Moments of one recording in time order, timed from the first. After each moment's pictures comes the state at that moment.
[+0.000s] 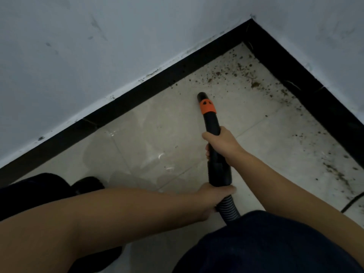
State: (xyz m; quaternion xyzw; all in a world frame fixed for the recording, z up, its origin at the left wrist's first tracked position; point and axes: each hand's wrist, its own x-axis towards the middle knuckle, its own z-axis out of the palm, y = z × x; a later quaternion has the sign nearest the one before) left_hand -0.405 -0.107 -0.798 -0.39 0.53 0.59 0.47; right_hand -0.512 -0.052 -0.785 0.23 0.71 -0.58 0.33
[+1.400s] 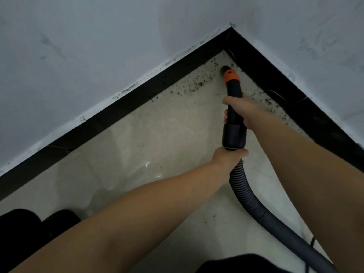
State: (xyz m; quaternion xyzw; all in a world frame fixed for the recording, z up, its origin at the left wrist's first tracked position) left_hand -0.536 -0.048 -0.806 -0.35 0.54 0.65 0.41; right_hand -0.650 0.019 -0.795 0.33 0.69 -0.60 0.24
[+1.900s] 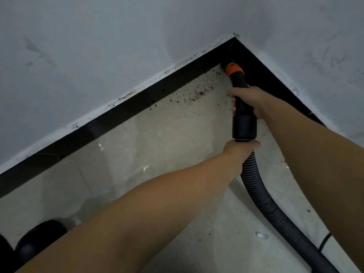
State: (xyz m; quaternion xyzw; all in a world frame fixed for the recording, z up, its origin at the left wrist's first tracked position) left_hand -0.591 -0.015 -0.806 -0.36 0.52 0.66 0.41; right_hand -0.712 0.046 -0.794 0.27 0.72 -0.57 0.29
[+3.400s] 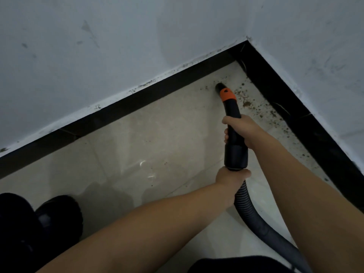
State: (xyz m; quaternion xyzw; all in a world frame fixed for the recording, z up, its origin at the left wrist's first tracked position) left_hand -0.493 -0.050 -0.803 -0.39 0.50 0.66 0.40; right_hand -0.613 -0.004 -0.781 0.28 0.73 -0.55 0.30
